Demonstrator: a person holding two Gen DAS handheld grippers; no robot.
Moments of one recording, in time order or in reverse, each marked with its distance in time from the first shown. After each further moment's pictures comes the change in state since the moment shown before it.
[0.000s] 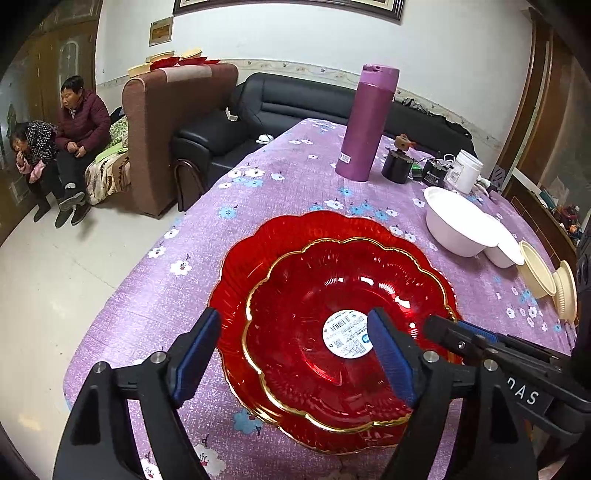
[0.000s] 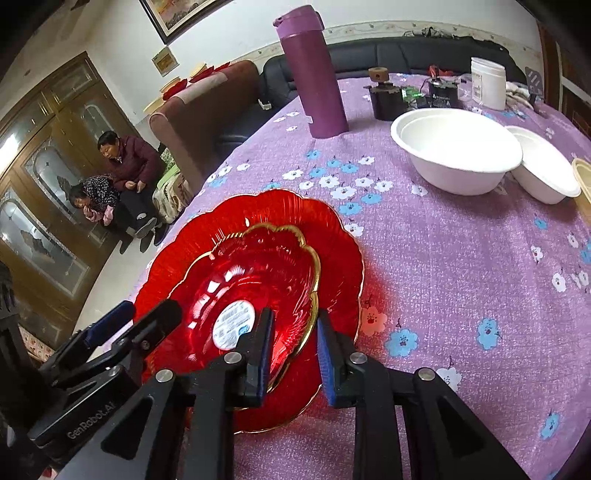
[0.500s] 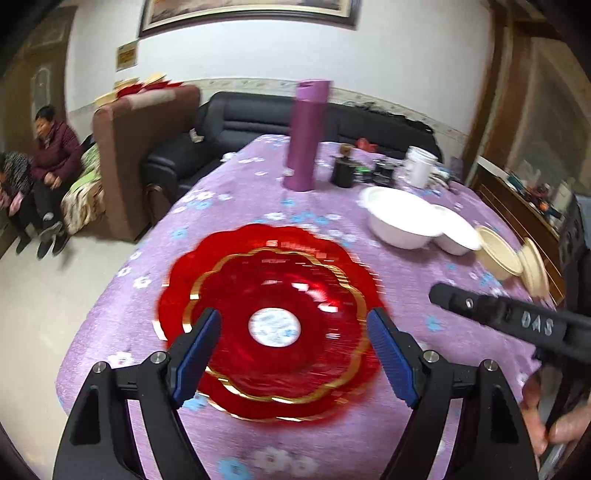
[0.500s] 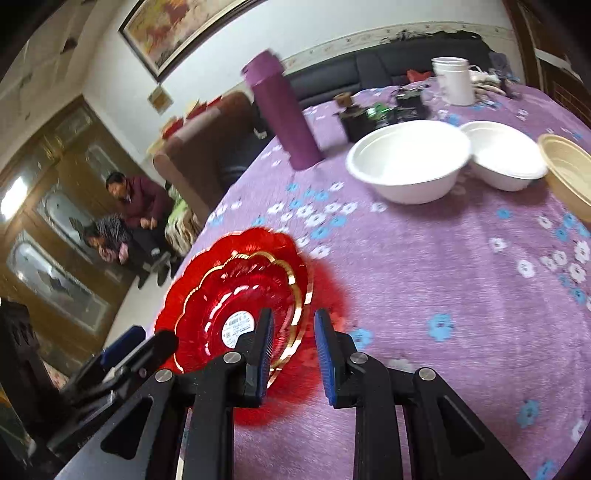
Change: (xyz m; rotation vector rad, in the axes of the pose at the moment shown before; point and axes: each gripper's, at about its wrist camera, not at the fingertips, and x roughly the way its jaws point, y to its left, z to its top) left arm -0.038 -0.058 -0.010 0.126 -0.053 -0.099; right arm -0.062 -0.056 -0.004 0.150 -0.109 0.087
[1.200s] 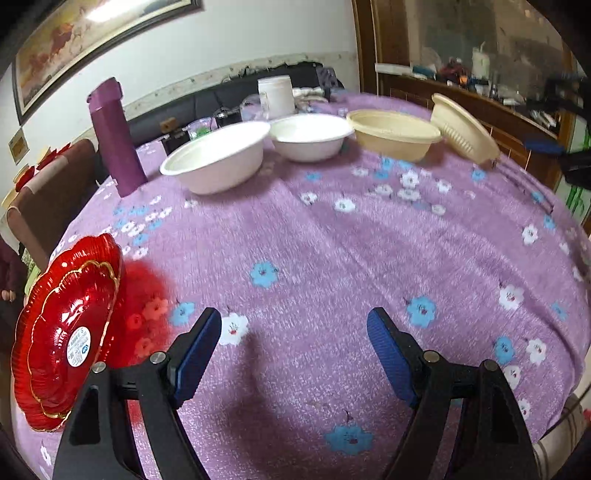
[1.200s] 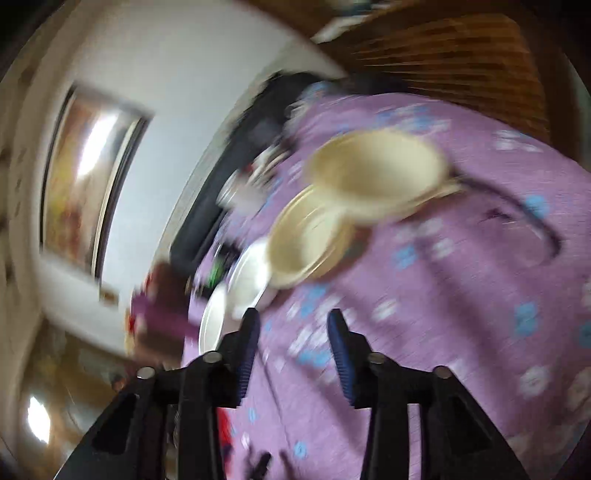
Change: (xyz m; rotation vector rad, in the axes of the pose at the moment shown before) left arm 0.071 -0.181 -0.066 0.438 0.094 -0.110; right arm -0.212 -0.284 -0.002 0.773 -0.409 -0.072
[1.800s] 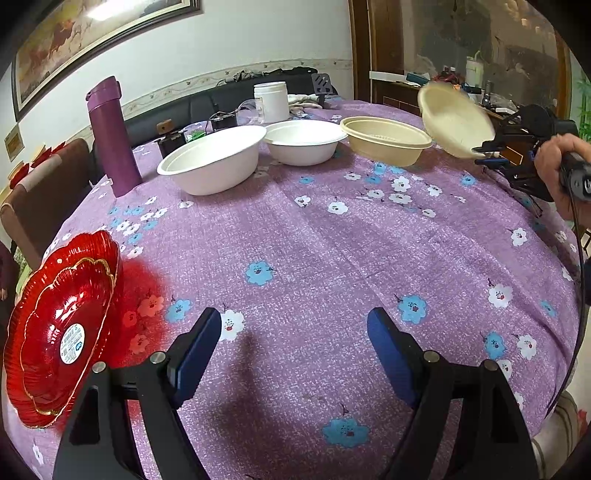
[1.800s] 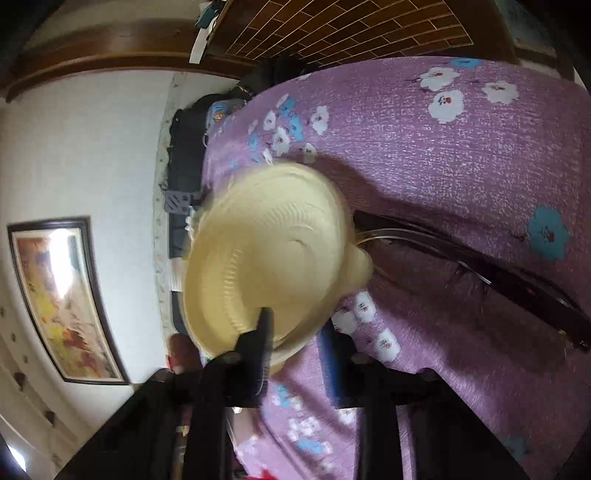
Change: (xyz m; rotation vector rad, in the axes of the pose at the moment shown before) left arm -0.006 0.002 -0.005 -0.003 -0.021 -0.040; right arm 0.067 -0.063 0.060 0.353 0.037 -0.019
